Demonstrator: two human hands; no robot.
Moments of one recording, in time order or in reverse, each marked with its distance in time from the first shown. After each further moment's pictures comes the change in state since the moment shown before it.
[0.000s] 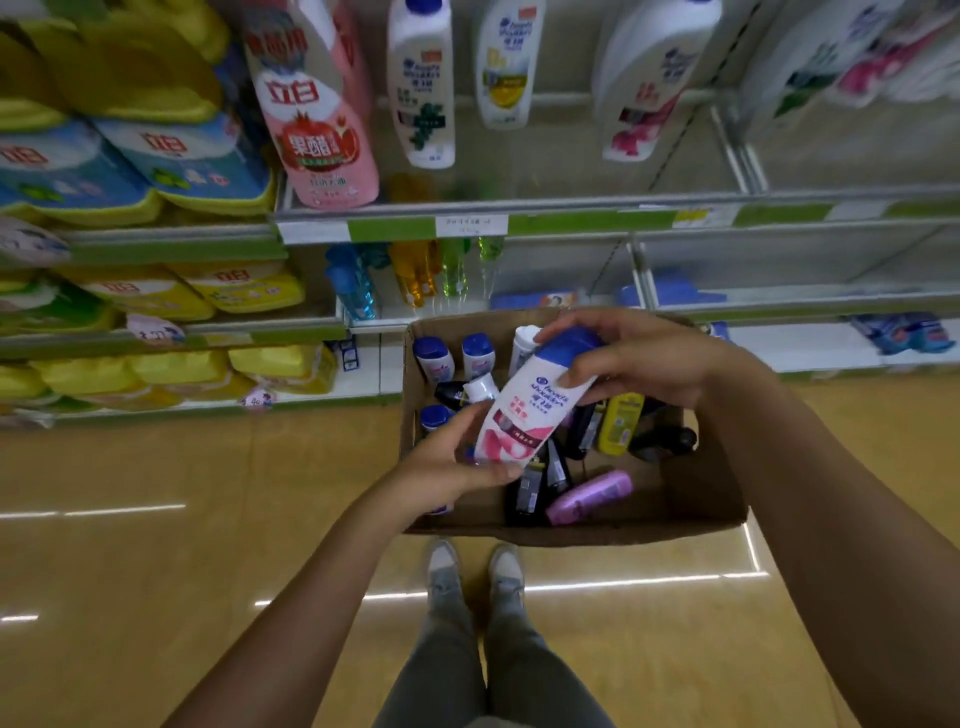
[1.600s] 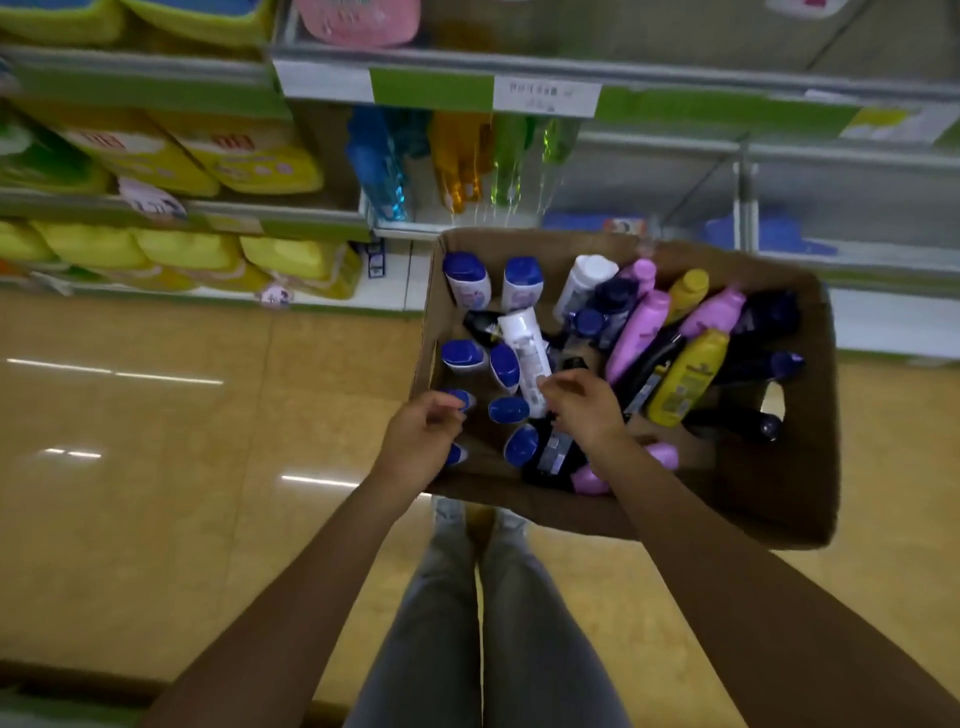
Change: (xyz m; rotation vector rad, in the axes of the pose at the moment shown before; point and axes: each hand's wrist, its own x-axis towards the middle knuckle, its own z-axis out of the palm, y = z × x) left_hand 0.061 -0.110 -0.004 -0.078 0.534 -0.231; right_hand 0.141 0.172 0.075 0.049 0.479 0.276
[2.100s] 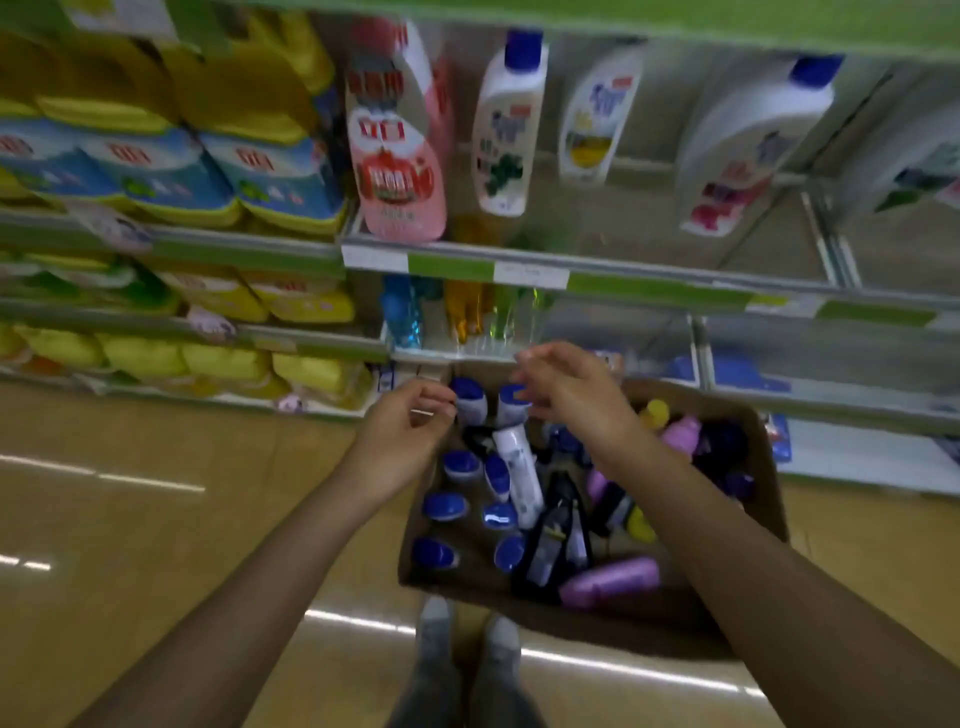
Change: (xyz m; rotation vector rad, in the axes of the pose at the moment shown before) left_hand -0.036 0.120 -0.062 0.024 0.080 0.402; right_hand -0.081 -0.151 -0.043 0.083 -0.164 -0.454
